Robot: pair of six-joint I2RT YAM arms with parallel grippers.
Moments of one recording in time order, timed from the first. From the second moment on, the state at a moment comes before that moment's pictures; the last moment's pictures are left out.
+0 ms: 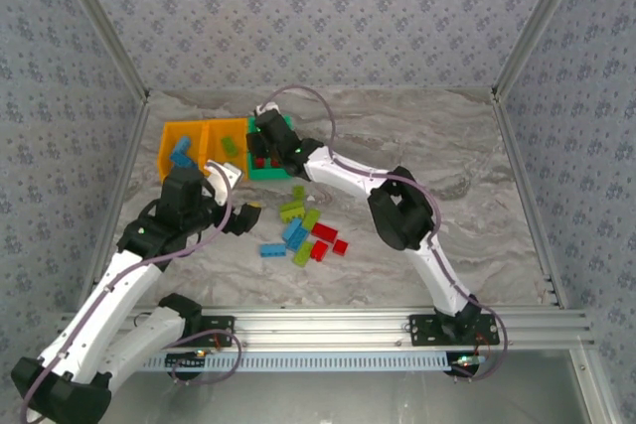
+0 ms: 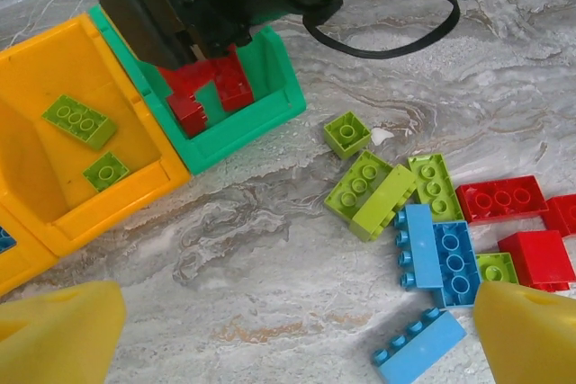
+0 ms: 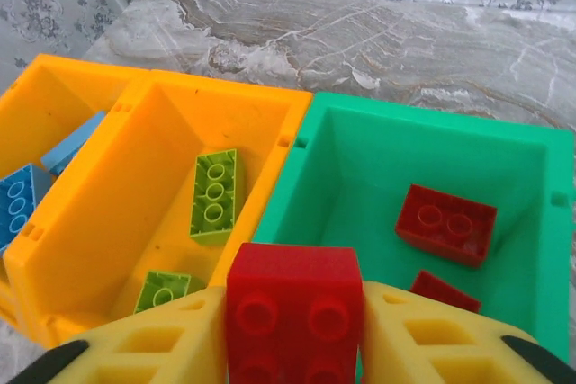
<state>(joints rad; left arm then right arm) -0.44 0.80 0.81 -0.66 0.08 0.11 0.84 2.32 1.99 -0.19 0.22 0.37</state>
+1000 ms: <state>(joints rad) -0.64 1.32 0.88 -0.58 0.08 -0.55 0.81 1.56 1.31 -0.74 0.00 0.38</state>
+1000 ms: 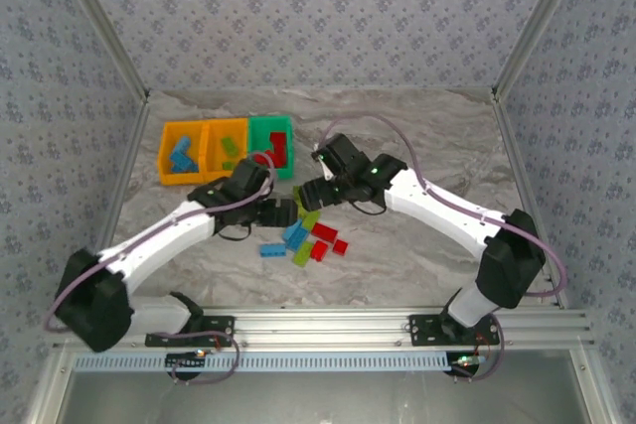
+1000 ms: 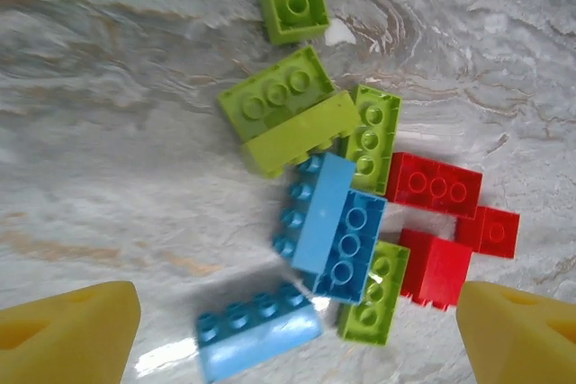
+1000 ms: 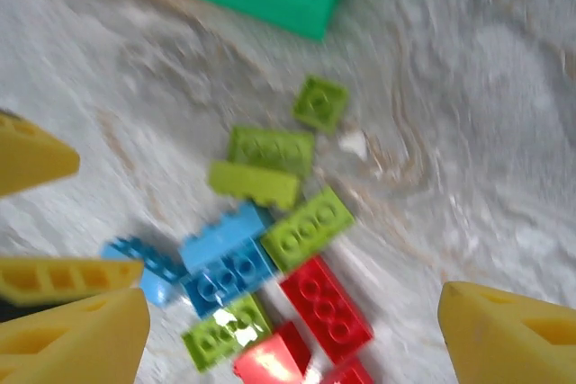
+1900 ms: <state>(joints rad) -0.67 1.71 0.97 -0.45 -0.08 -0.71 0.69 1.39 1.11 -0.75 -0.06 0.45</state>
